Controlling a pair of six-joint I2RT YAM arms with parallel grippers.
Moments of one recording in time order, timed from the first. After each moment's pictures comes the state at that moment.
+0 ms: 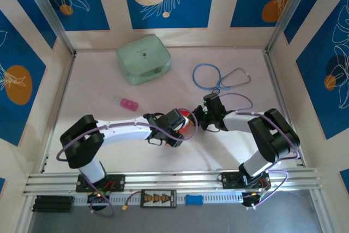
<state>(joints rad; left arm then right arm) -1.04 1.65 0.99 -0.49 -0.02 -0.30 0.48 1.57 0.59 0.13 -0.44 1.28</state>
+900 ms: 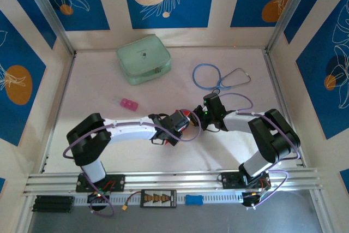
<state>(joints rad) -1.06 1.71 1.03 -0.49 -0.14 -0.28 0.48 1.57 0.59 0.13 -0.44 1.29</state>
